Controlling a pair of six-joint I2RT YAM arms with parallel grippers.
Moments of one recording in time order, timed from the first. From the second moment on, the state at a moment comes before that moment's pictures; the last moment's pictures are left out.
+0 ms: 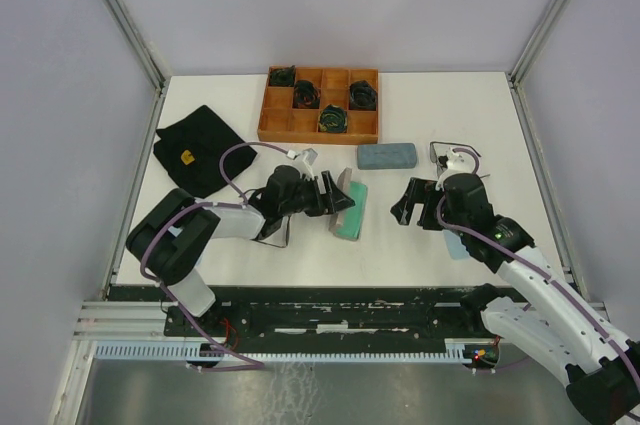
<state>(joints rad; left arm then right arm) -0.66 1.66 0.63 0.61 0.32 -0.78 0.50 0.78 0.66 -0.51 0.02 0.57</state>
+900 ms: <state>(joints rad) -0.64 1.20 0.70 0.08 0.07 -0.61 0.50 1.31 0.95 -0.48 -0.10 0.14</state>
